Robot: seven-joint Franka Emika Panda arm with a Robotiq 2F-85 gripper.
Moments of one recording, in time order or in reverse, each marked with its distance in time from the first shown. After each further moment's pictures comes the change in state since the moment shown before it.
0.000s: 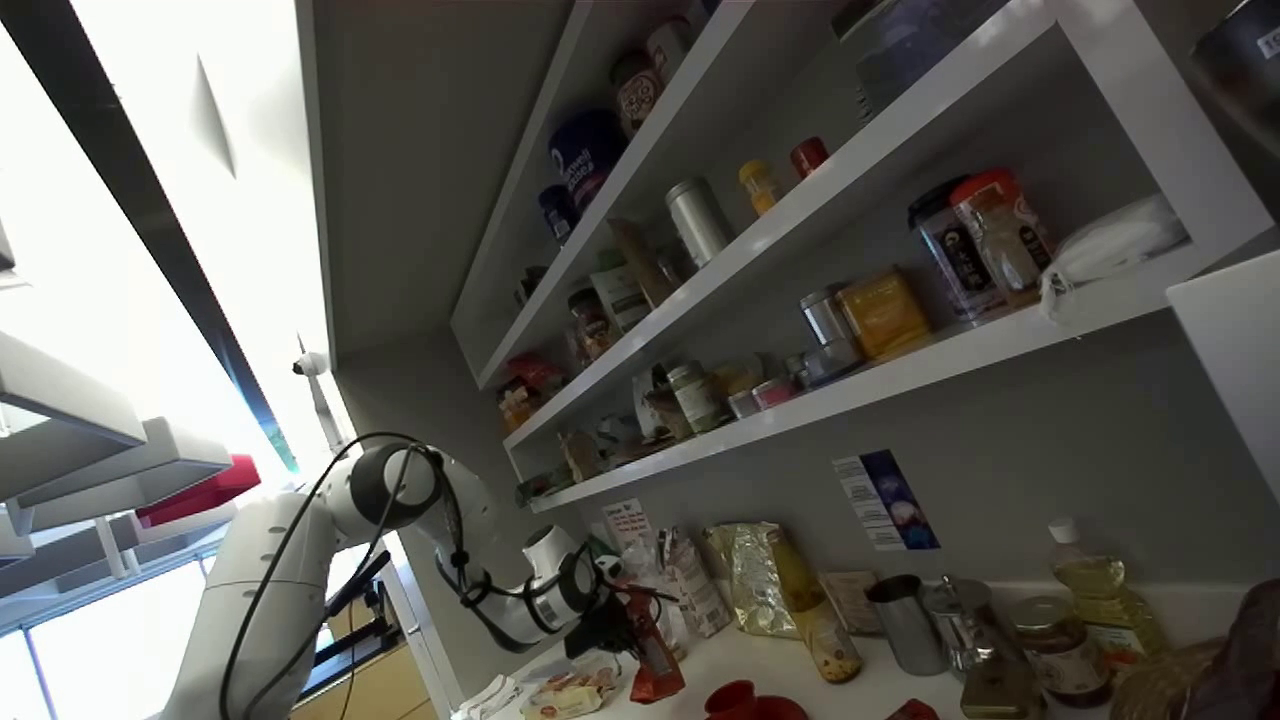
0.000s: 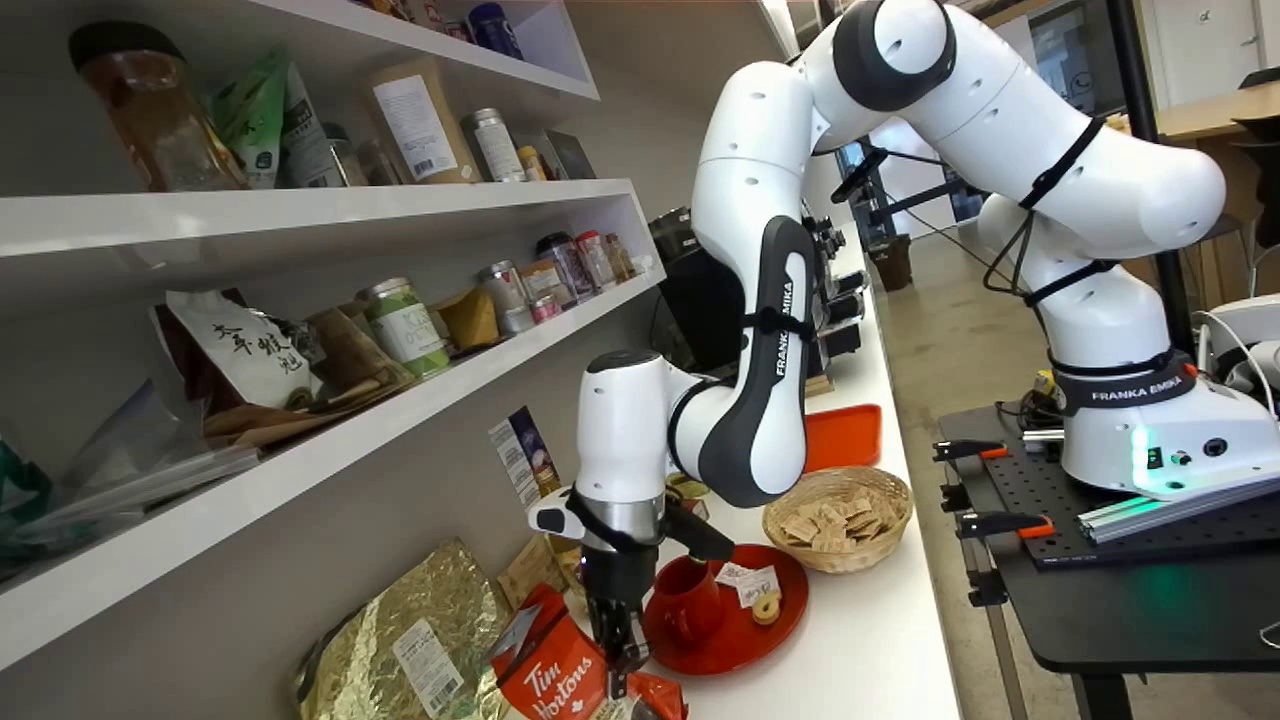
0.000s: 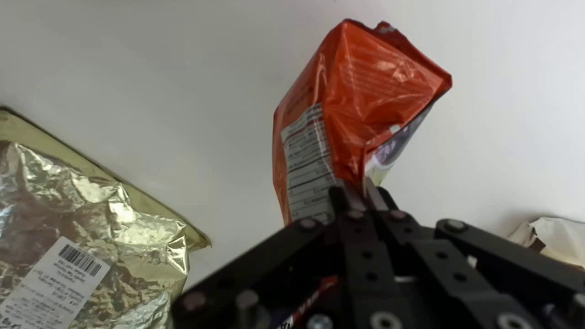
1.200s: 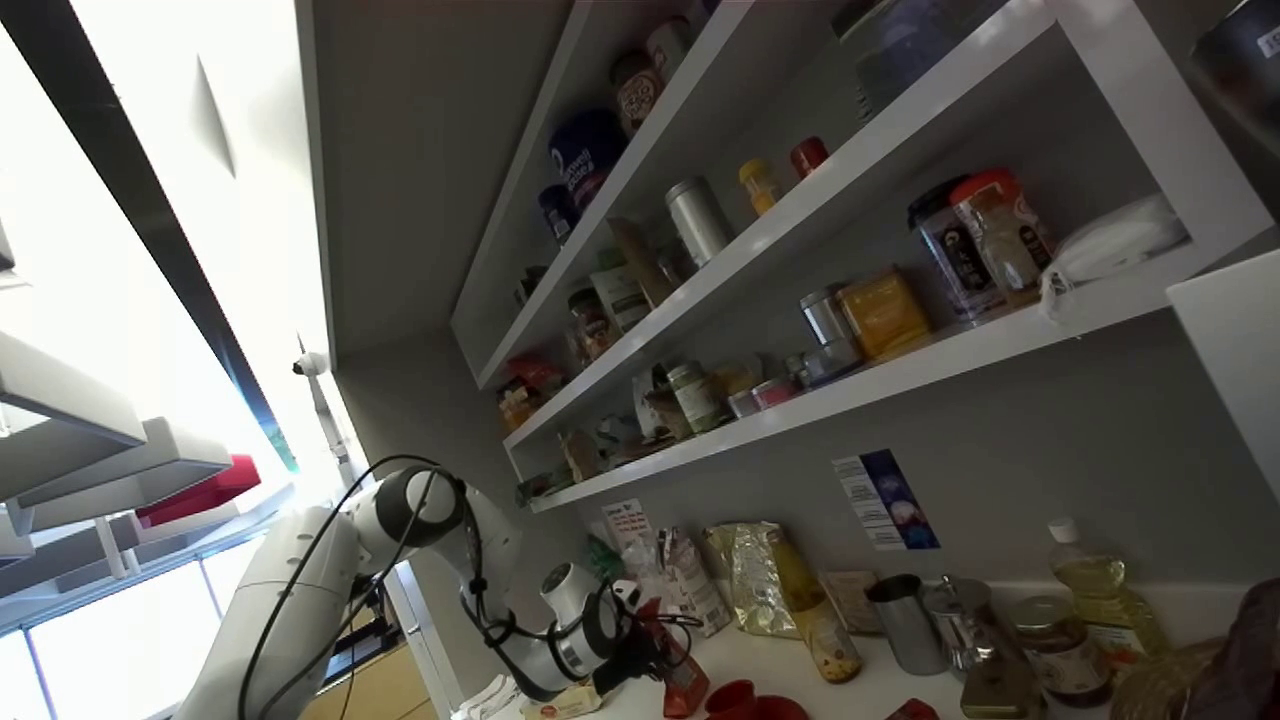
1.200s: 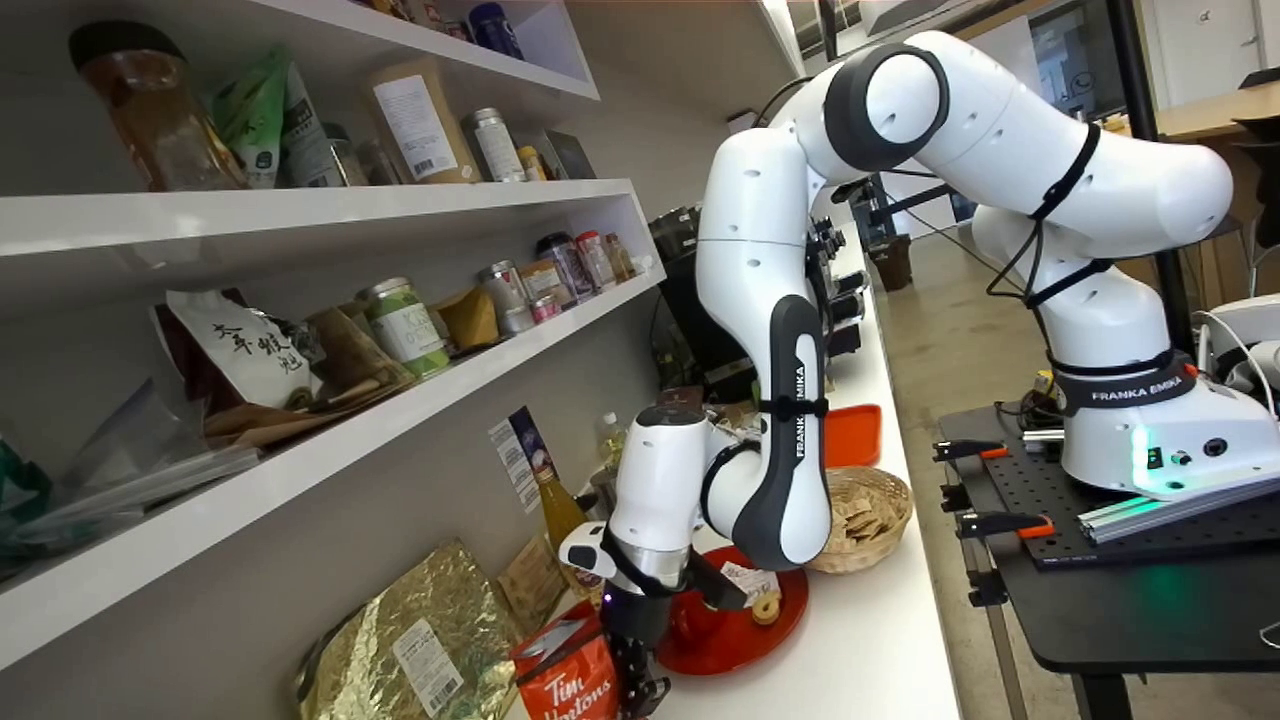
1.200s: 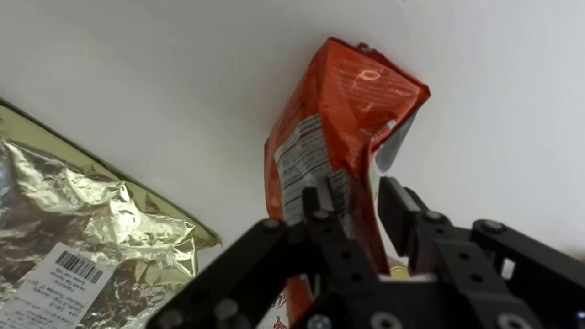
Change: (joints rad) arm 0.123 0.160 -0.179 0.010 0.031 0.304 -0.050
